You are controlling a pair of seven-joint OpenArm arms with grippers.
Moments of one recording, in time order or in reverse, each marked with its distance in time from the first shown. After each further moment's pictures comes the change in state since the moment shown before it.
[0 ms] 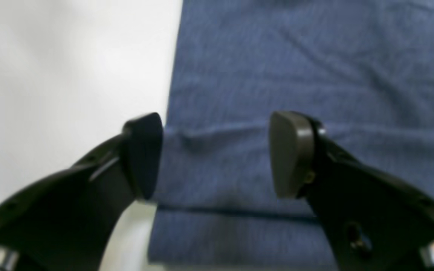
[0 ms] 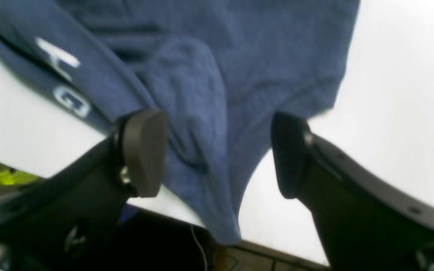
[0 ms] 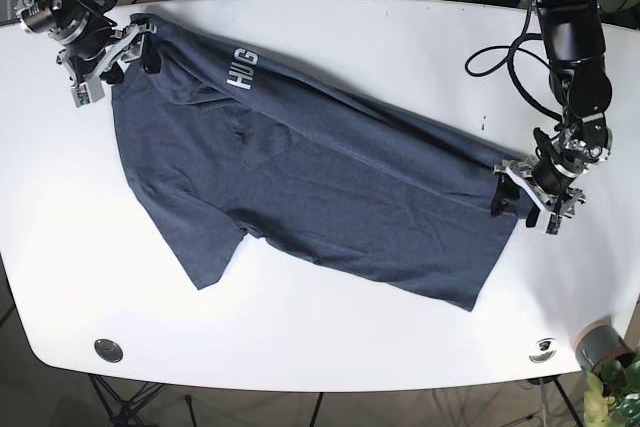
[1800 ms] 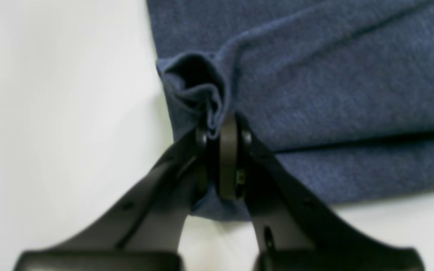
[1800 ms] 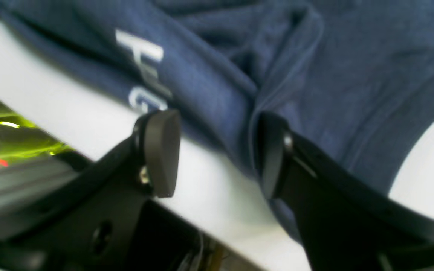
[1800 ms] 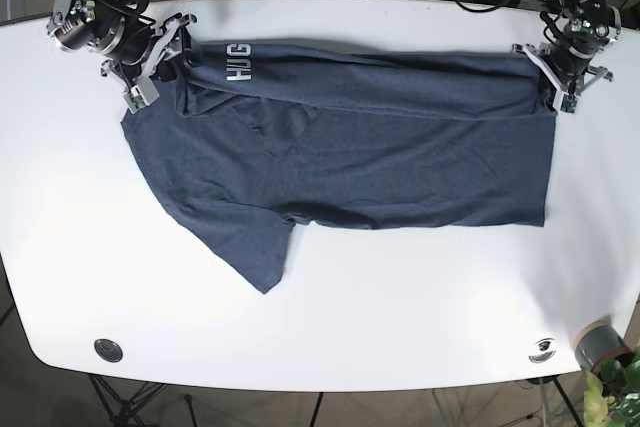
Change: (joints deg) left arm 33.4 10.0 -23.8 27.2 10.9 -4.3 13.8; right arm 1.6 1.6 -15.0 0.0 -0.5 0.0 -0.3
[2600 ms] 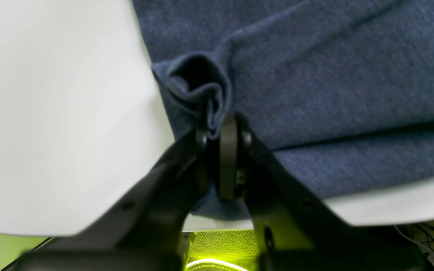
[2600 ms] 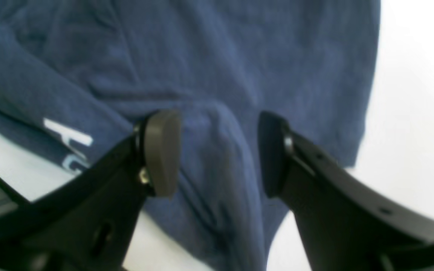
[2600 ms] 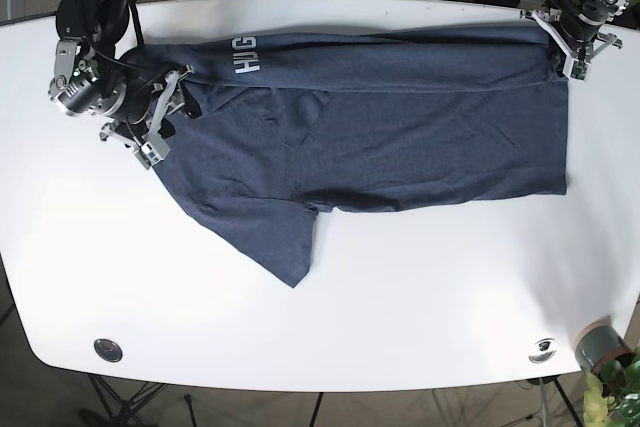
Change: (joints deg) left arm 6.7 1.8 -7.1 2.6 -0.2 -3.6 0.0; right arm 13.6 5.5 -10.2 -5.7 -7.6 0.0 0.3
